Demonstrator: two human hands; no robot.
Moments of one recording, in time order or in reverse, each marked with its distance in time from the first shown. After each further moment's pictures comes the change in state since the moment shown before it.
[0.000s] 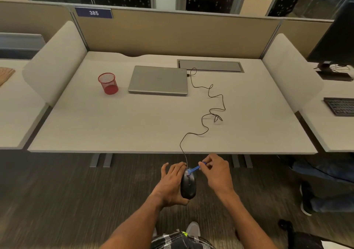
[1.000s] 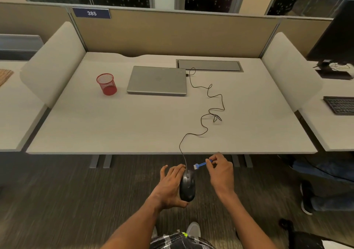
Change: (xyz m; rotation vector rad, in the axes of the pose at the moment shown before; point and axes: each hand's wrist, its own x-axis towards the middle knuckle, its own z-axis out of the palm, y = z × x) left_hand -0.001 -0.001 0.001 -0.029 -0.037 -0.008; right_hand 0.011 0.020 0.005 0.047 0.120 0.062
